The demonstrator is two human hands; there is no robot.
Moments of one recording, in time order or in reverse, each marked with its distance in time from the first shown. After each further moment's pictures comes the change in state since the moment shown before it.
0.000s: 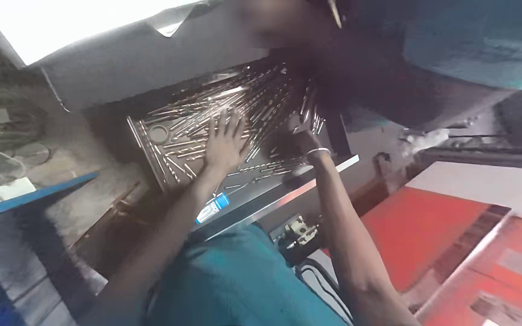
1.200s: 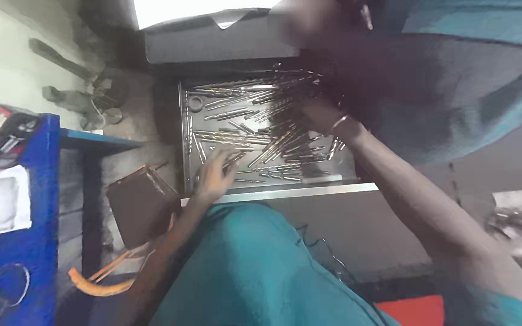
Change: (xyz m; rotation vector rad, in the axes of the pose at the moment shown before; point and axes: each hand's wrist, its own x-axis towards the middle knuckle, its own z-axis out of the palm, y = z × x) left_hand -0.156 0.056 -0.050 -0.727 0.260 -0.446; right_hand 0.022 -0.075 -0.060 -0.842 -0.138 -0.929
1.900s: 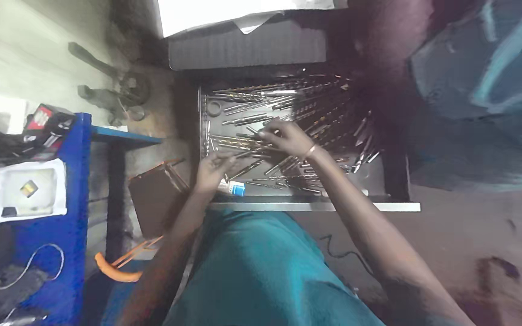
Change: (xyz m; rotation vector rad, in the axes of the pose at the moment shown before) left_hand 0.011 -0.013 -0.031 -0.753 0.178 -0.361; right_hand 0.037 -0.107 0.034 0.724 0.240 -0.334
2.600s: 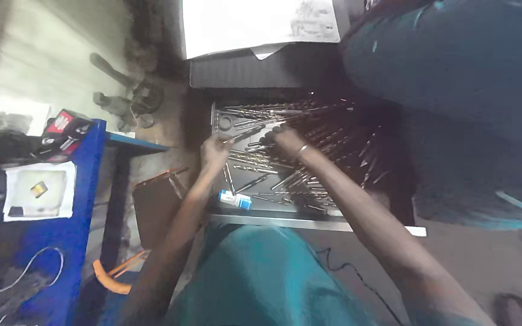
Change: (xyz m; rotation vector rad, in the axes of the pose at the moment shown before) left_hand 0.074 0.033 -0.013 0.474 0.209 0.093; right_hand 0.053 -0.009 0.001 -0.574 -0.253 0.160
